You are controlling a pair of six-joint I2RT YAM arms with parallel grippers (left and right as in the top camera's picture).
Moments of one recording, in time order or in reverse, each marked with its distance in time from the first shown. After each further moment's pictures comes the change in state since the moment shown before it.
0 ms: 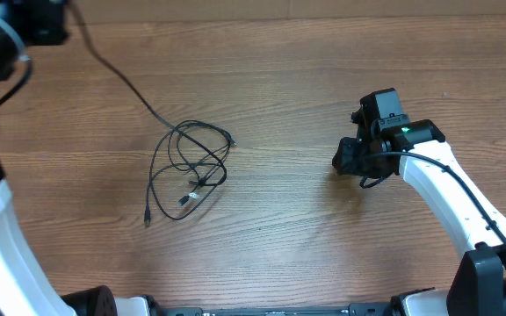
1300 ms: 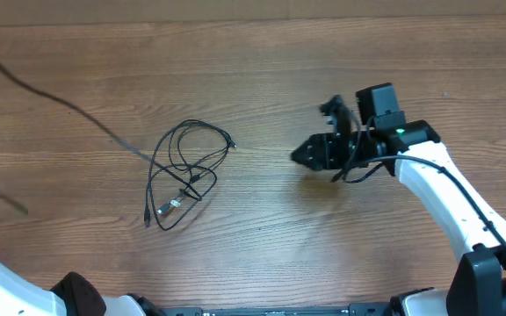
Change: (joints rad) left arm 0.492 0.039 -0.004 -0.040 0.394 -0.480; right arm 0.040 0.000 0.000 0.171 -0.549 -0.203
